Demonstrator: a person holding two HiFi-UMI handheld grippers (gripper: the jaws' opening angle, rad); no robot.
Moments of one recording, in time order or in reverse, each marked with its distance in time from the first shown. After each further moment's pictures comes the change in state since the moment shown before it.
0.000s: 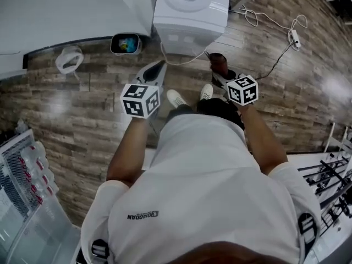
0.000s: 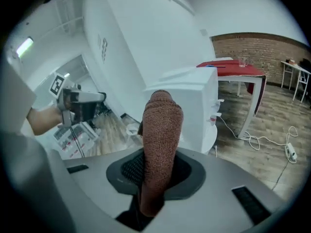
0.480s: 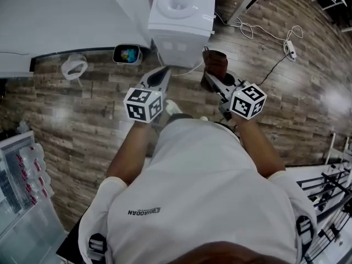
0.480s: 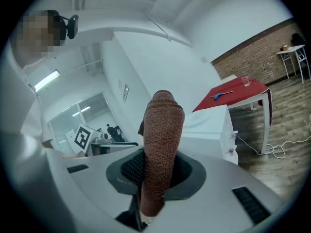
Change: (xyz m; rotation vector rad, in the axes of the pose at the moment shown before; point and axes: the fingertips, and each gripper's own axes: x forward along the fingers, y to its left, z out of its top) left arm -0.014 -0.080 0.017 0.057 -0.069 -0.018; right arm -0.118 0.071 0.100 0.085 -0.407 0.216
